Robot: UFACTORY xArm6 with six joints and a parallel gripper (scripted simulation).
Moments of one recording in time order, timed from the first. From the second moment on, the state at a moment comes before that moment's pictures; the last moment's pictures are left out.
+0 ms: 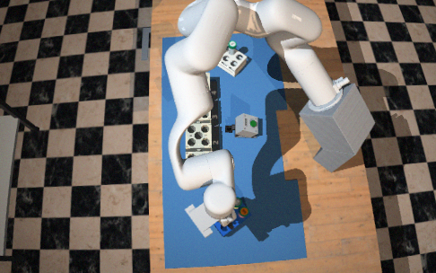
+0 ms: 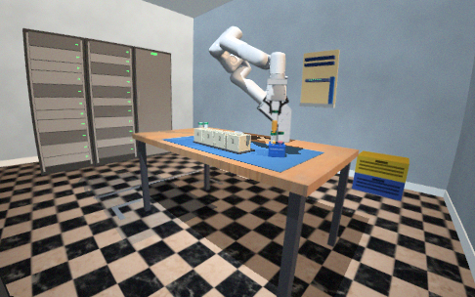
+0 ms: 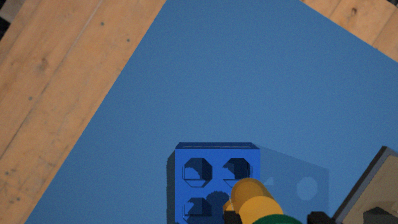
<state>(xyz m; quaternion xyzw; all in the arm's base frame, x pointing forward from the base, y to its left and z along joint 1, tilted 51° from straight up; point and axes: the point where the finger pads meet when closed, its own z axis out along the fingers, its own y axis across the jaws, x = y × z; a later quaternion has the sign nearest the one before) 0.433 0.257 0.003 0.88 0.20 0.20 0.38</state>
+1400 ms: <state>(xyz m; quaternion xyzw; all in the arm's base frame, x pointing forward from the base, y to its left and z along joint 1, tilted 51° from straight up) 0.425 0.266 0.012 0.88 0.20 0.20 0.38</state>
